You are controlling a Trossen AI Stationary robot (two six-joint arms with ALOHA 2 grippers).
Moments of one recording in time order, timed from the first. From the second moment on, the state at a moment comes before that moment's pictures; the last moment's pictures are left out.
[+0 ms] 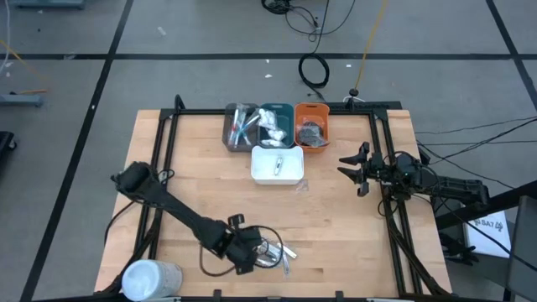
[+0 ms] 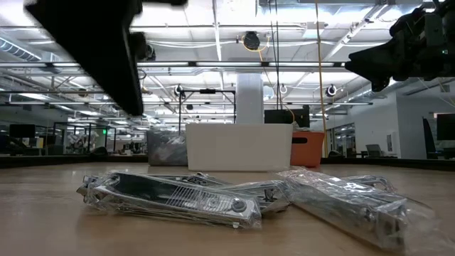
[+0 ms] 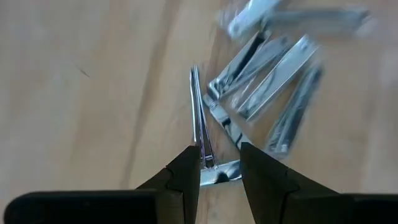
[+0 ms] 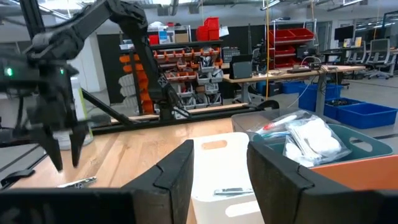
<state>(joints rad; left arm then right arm) -0.57 1.92 1.37 -0.66 -0.26 -0.74 -0.18 0.02 0.01 0.10 -0.03 0.09</state>
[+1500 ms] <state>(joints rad) -0.48 1.99 1.29 -0.52 -0.15 -0.79 -0.18 0.02 0.01 0.10 -0.03 0.09</state>
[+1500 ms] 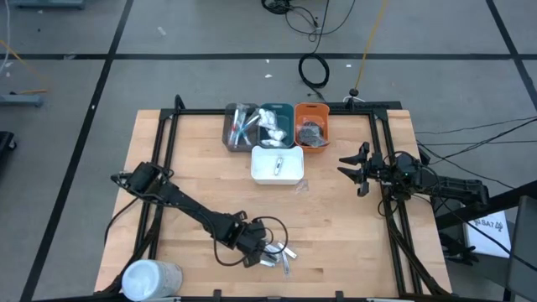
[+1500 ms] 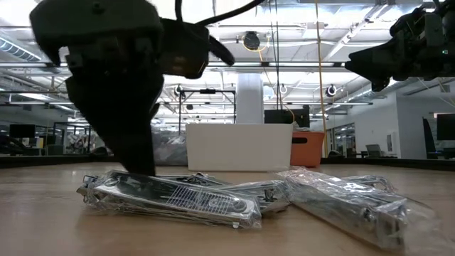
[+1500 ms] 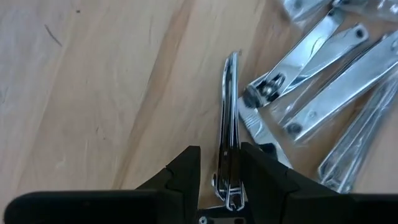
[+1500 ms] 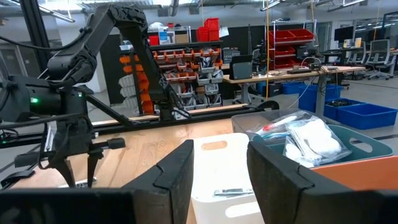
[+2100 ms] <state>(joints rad) -0.48 1.99 1.24 -0.52 -0.19 -0.71 -0.18 0.02 0.01 0.10 -0.03 0.09</state>
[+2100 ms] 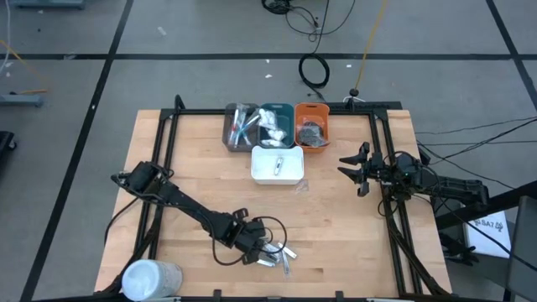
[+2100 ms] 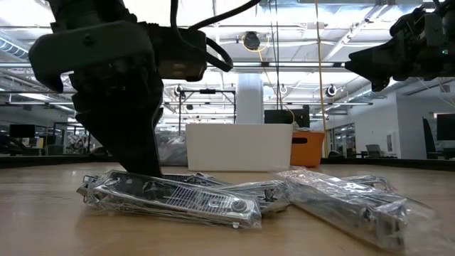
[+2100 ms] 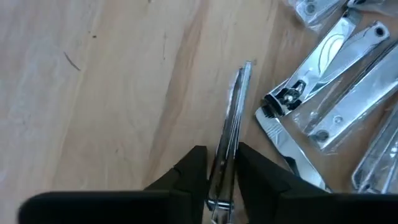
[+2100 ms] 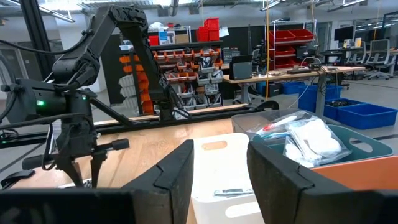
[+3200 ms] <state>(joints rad) -0.33 1.70 0.94 0.31 -0.28 -0.09 -0.18 0.02 0.01 0.10 -0.03 0.09</state>
